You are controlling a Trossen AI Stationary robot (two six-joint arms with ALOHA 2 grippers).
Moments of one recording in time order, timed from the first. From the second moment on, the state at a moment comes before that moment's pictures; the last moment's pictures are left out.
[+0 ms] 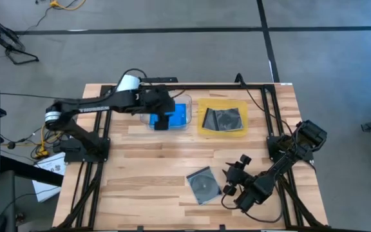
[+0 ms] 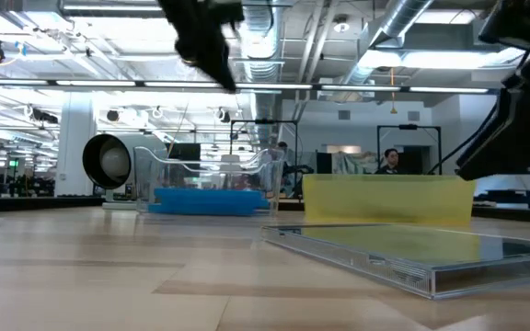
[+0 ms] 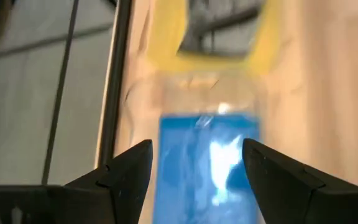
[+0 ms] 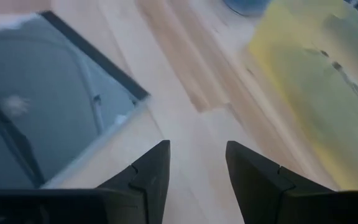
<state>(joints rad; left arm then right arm) 0.24 1.48 1.31 -0.68 -0.21 0.38 0.82 1.78 0.94 -0.78 0.88 1.17</state>
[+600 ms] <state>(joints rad) -0.14 1.41 1.34 -0.70 -0.06 0.20 0.84 1.78 1.07 -0.59 0.92 0.88</state>
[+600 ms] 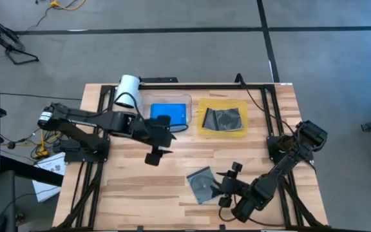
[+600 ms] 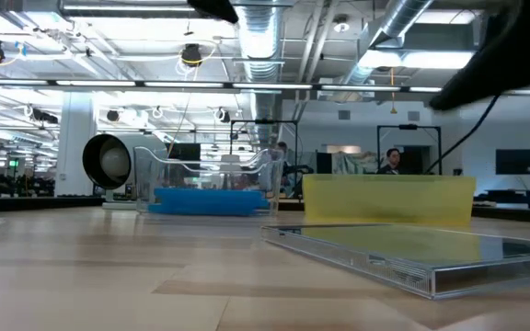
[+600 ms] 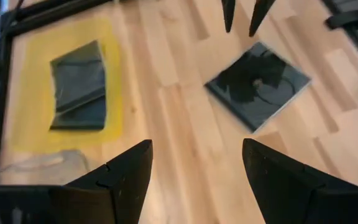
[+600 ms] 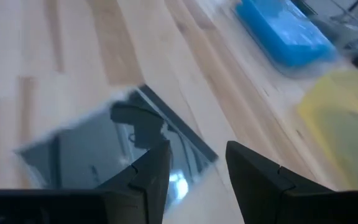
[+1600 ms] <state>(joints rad) -0.17 1.85 1.34 -0.34 0.31 -0.02 1.05 1.95 1.13 -0.17 0.96 0.94</state>
